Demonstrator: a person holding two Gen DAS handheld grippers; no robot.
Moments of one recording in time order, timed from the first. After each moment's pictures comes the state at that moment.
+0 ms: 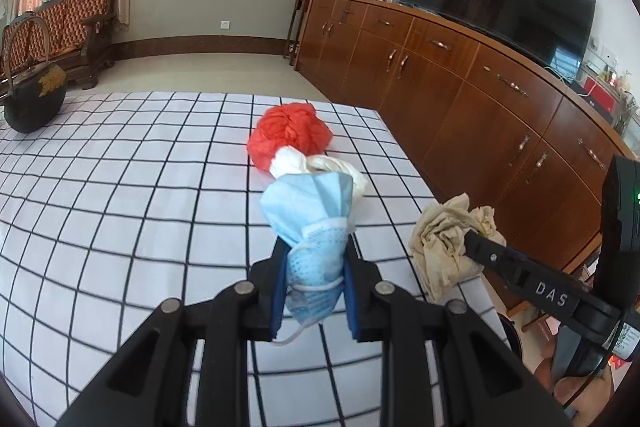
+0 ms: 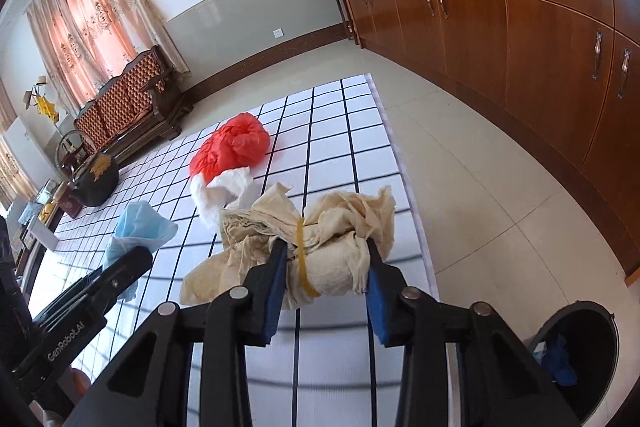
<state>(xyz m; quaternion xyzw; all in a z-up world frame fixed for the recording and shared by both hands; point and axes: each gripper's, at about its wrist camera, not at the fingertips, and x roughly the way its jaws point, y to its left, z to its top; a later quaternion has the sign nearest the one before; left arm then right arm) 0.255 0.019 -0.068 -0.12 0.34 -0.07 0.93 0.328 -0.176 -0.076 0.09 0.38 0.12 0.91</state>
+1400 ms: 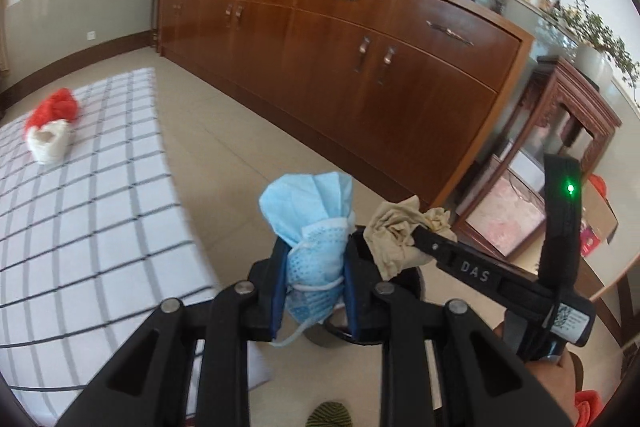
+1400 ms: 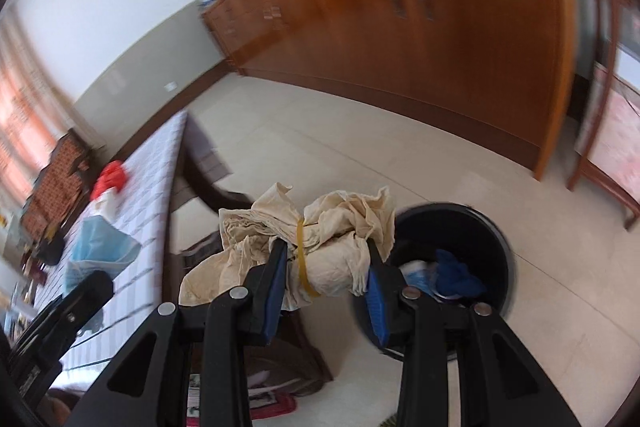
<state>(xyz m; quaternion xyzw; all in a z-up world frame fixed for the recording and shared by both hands) 0.171 -0.218 -0.061 -0.02 0.38 -0.27 0.88 0.157 -0.424 -0.106 0.21 0.38 -0.09 0.90</state>
